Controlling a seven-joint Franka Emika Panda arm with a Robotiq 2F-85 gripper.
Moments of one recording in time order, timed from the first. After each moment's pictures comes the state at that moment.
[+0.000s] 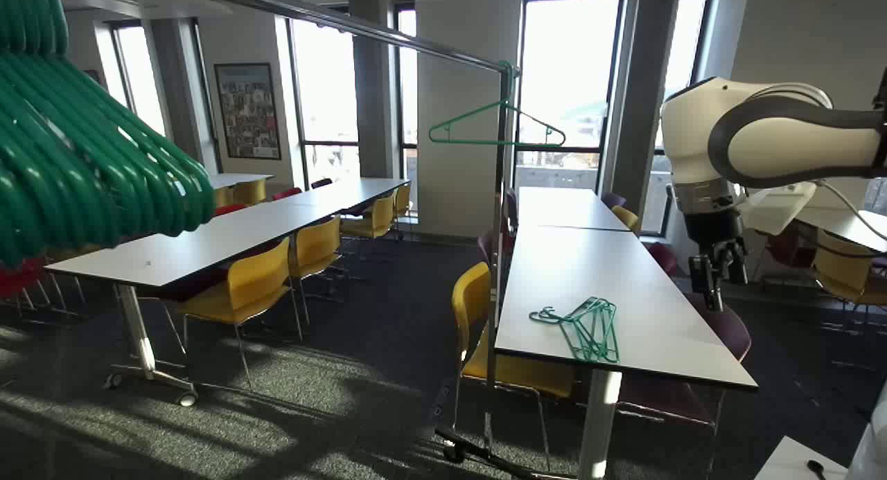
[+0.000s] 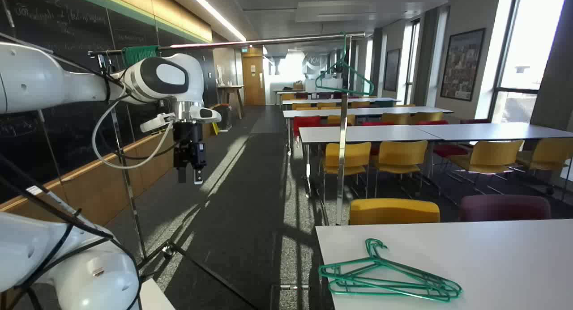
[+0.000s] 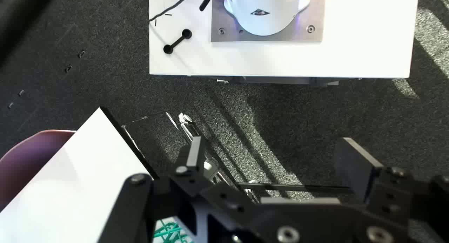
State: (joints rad) arm 0.01 -0.78 0.23 -2.36 -0.06 1.33 0.15
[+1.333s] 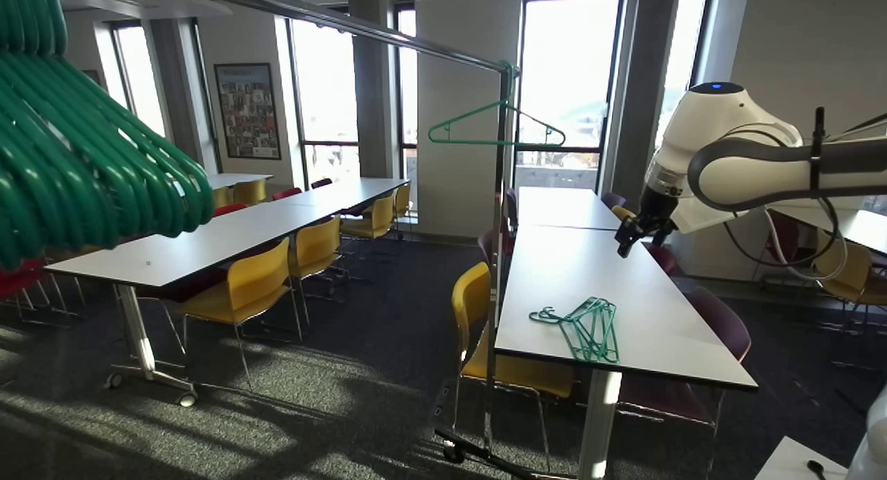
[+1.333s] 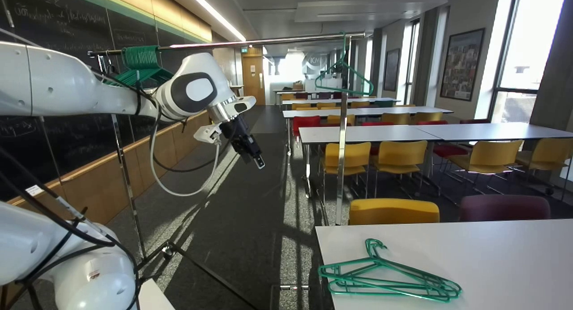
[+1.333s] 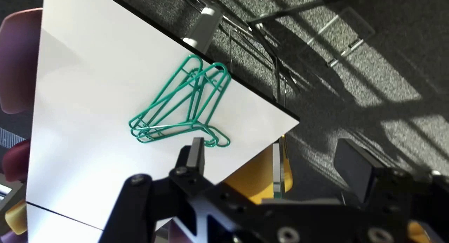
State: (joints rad) arm -0.04 -0.71 0.10 -2.45 -0.21 2.08 0.33
